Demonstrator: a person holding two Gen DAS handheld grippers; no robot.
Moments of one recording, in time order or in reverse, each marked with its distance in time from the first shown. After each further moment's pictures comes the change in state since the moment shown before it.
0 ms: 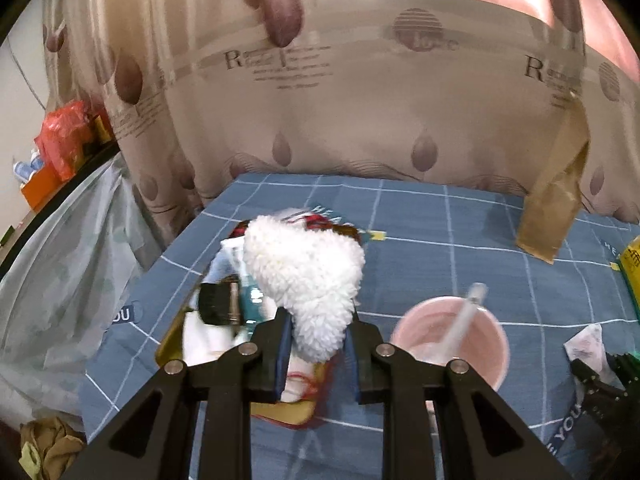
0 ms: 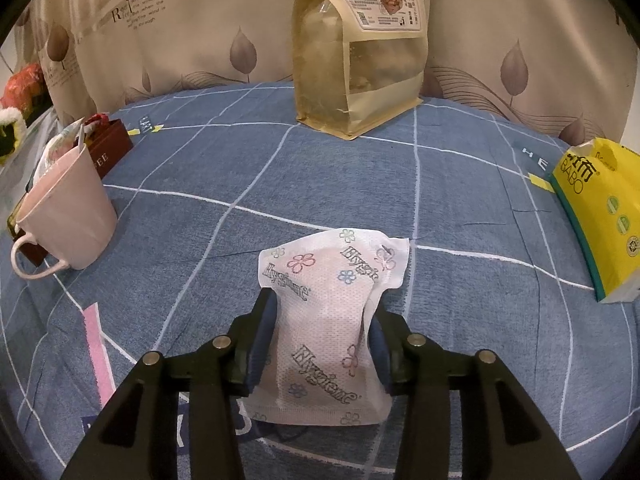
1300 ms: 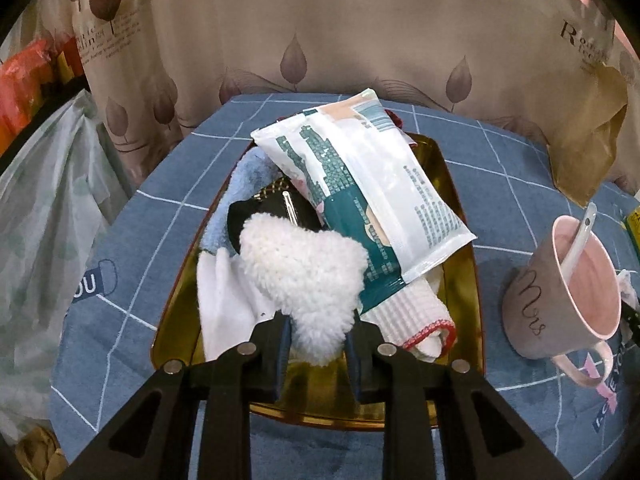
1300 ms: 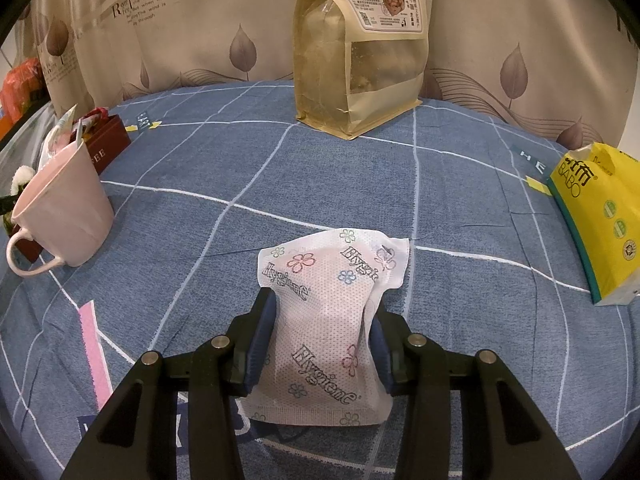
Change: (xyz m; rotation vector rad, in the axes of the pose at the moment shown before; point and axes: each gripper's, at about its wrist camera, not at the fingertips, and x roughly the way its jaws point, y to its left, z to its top) left arm 0.094 0.087 -0.046 0.025 0.185 -0.137; right arm 0.001 0.000 0.000 -0.013 0.001 -0.012
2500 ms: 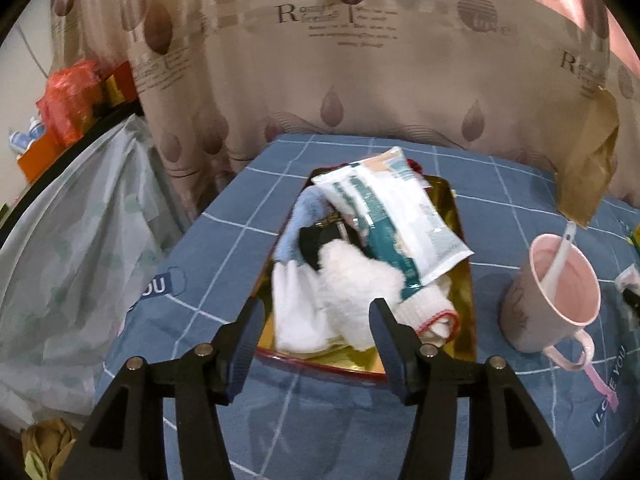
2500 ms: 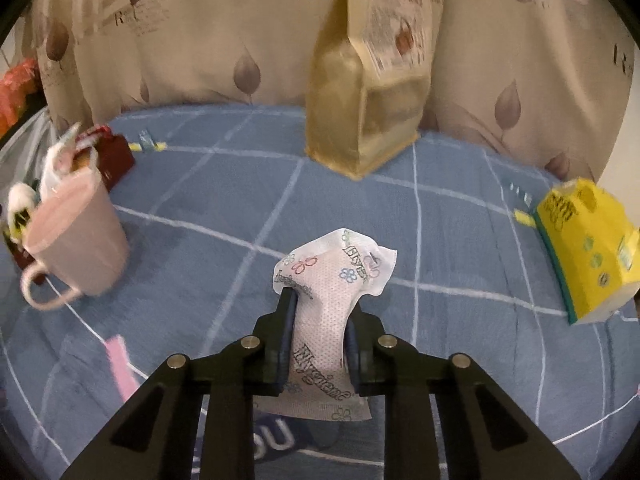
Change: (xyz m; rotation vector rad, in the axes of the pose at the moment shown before) left arm -0.067 0.017 -0.014 -0.038 -0.122 0.108; right arm -0.027 0.029 0.029 -0.021 -0.055 -0.052
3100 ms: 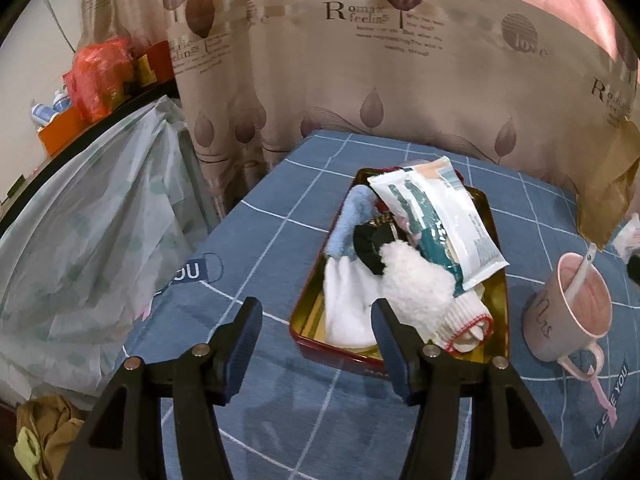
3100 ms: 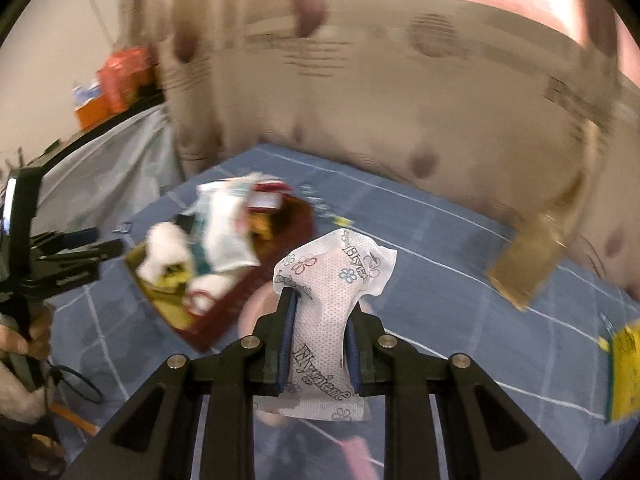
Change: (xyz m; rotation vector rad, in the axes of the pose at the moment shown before) left arm -0.005 0.038 -0.002 -0.082 0.006 0.047; right arm -0.050 0.165 0.069 -0.228 -0.109 0.298
